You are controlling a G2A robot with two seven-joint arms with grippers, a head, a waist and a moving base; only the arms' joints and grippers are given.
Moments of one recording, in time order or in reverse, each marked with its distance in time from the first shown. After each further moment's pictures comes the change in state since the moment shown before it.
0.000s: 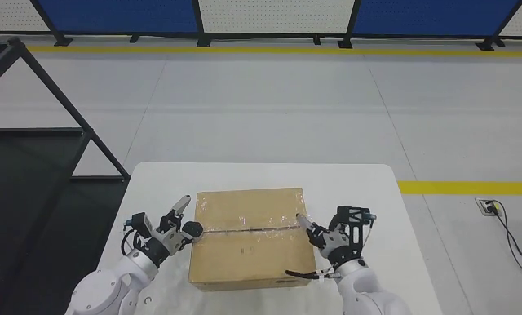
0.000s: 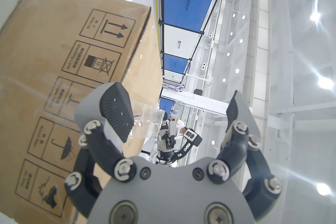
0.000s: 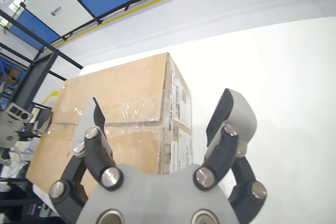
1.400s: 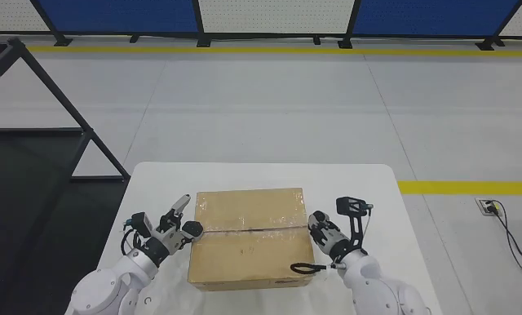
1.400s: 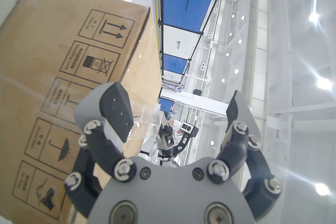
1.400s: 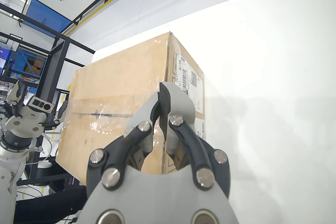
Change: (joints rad) left arm -0.004 -0.001 -0.001 0.003 -0.005 -0.001 0.001; right arm 0.073 0.051 -0.002 0.008 0.117 0.048 0.186
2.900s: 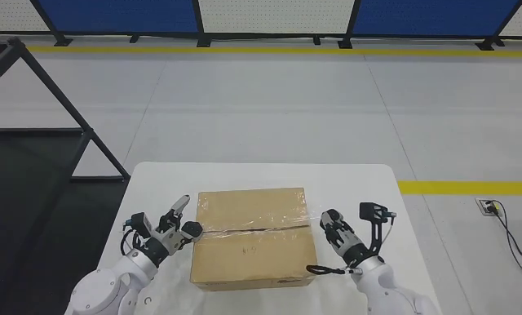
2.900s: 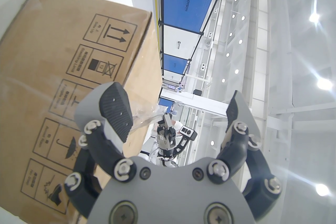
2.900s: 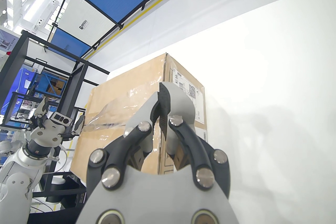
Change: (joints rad) left arm 0.002 0.001 -0.003 0.001 0.000 0.002 -0.001; right arm -0.066 0.043 0.059 -0.009 0.156 -0.061 -0.151
